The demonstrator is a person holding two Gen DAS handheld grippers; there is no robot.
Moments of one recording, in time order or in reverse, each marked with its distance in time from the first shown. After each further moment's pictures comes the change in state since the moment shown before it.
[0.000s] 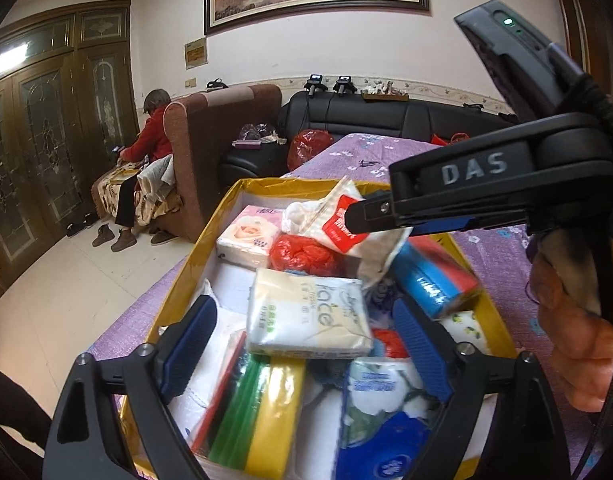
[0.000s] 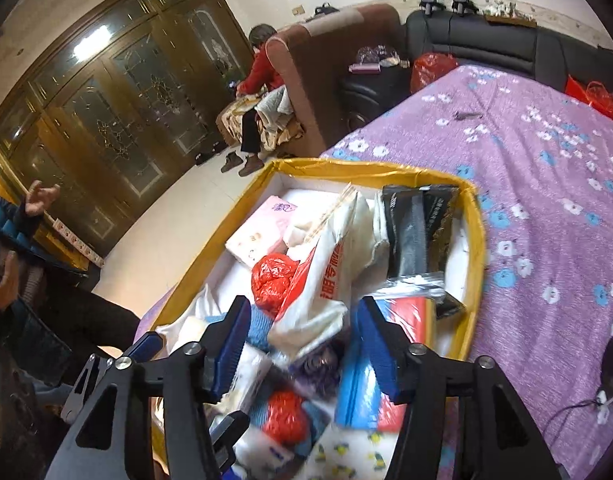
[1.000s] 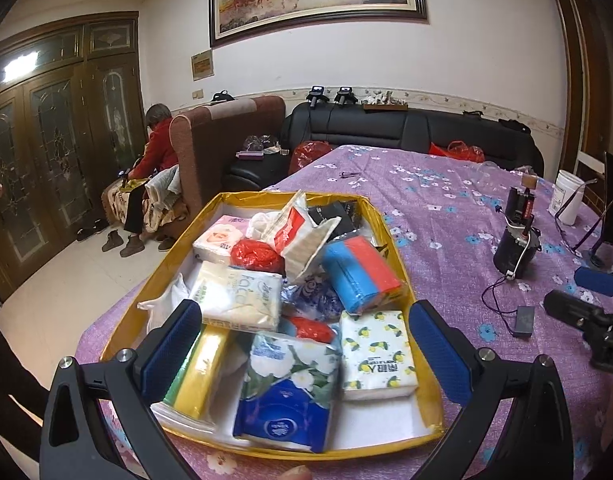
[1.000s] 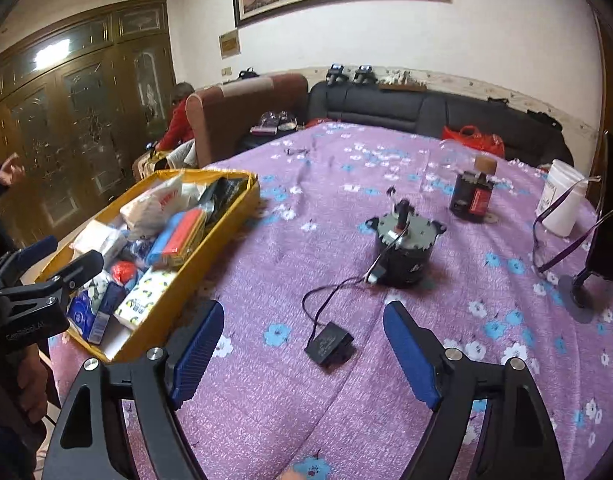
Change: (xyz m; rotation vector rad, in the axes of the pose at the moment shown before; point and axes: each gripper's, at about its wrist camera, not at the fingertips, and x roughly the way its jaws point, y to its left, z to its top) left arm -0.034 -0.060 -0.004 0.002 -0.026 0.050; right arm -0.149 -0.086 -0.136 -0.037 -0.239 -0.388
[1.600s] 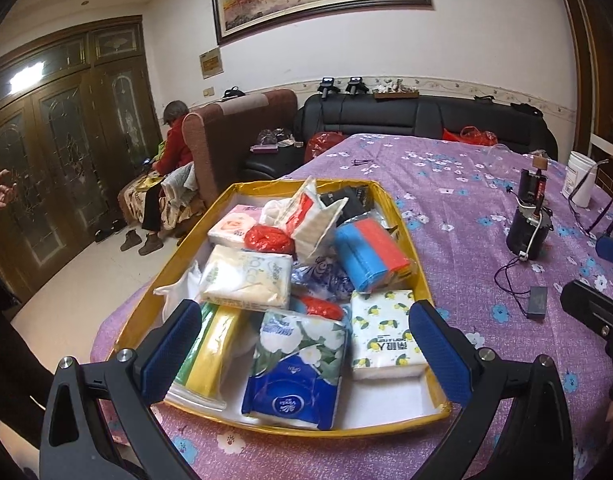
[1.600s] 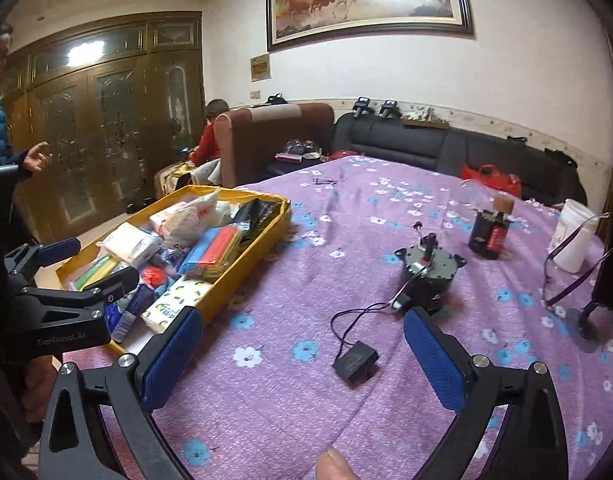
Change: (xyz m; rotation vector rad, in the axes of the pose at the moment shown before) left arm -0.006 -0.004 -0.010 0.024 0.023 0.075; right arm -0.016 0.021 -0.007 -0.084 -0.130 0.058
